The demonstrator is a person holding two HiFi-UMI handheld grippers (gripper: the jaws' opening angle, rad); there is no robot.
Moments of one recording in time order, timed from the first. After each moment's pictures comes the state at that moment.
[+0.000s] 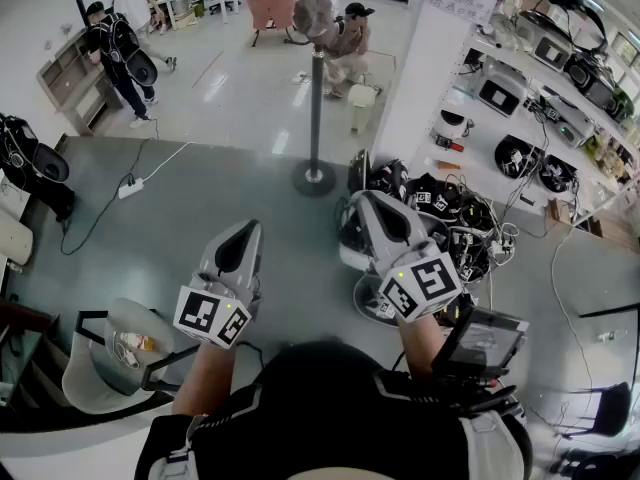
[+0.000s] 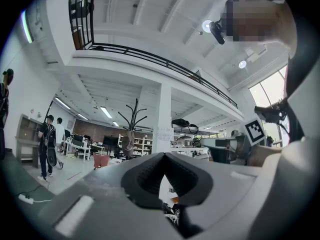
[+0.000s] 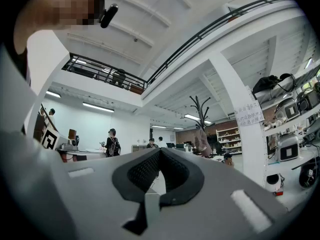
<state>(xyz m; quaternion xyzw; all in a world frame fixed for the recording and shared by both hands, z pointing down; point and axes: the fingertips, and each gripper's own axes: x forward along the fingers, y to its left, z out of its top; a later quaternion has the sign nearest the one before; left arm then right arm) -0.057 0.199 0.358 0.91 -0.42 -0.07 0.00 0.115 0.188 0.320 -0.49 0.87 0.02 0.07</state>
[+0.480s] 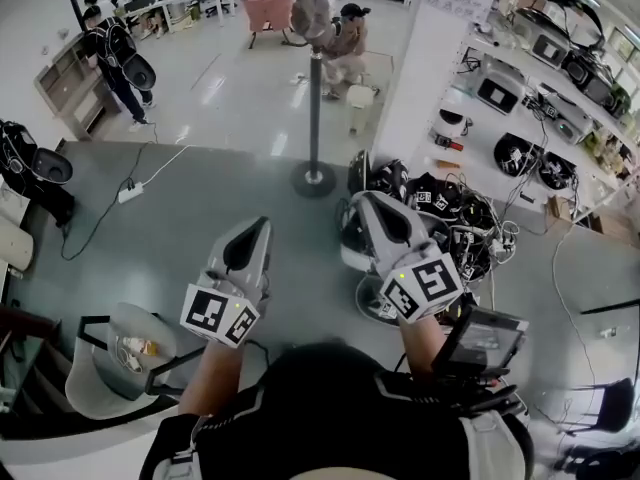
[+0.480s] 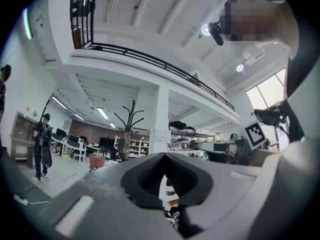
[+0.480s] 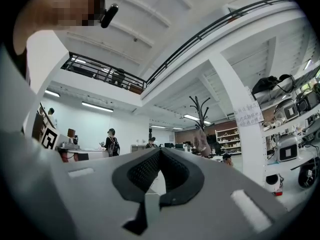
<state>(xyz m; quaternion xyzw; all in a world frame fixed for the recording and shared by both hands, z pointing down) -0.047 0.195 0.346 0.91 -0.40 -0.08 0.00 0.109 0.187 0.317 -0.49 0.87 0.02 0.07</state>
